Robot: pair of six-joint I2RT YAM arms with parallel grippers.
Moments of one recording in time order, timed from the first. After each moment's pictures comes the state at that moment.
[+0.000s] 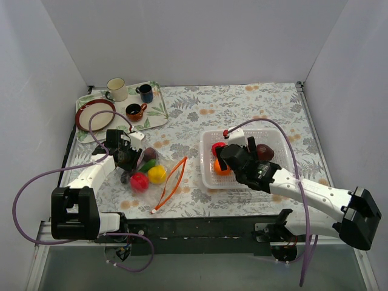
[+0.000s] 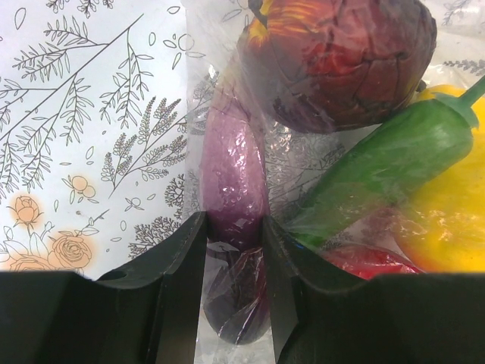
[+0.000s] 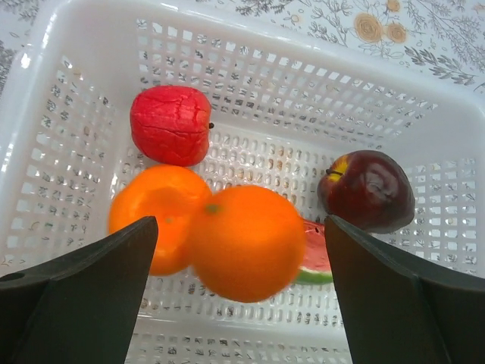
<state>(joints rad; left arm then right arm) -0.03 1.28 0.71 -0.47 0.17 0.43 0.98 1.12 0.77 -0.35 0.74 0.29</state>
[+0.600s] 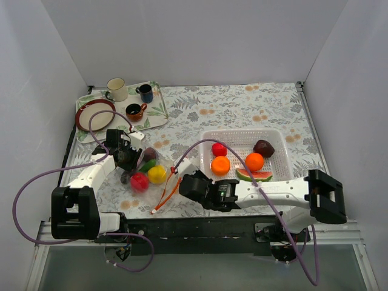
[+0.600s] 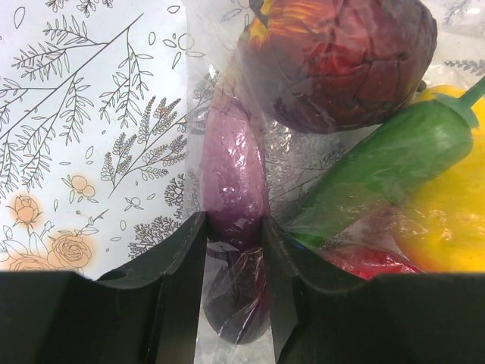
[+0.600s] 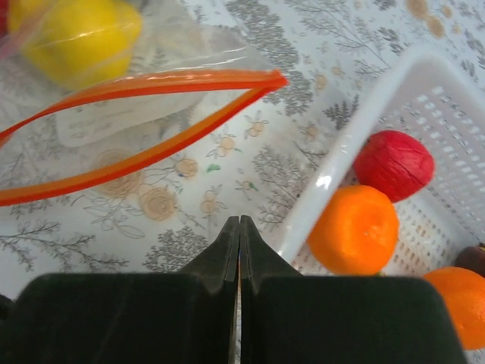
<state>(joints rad) -0.03 1.29 0.72 -0.48 0.17 0.42 1.41 1.45 0.97 -0.28 0.76 0.19</state>
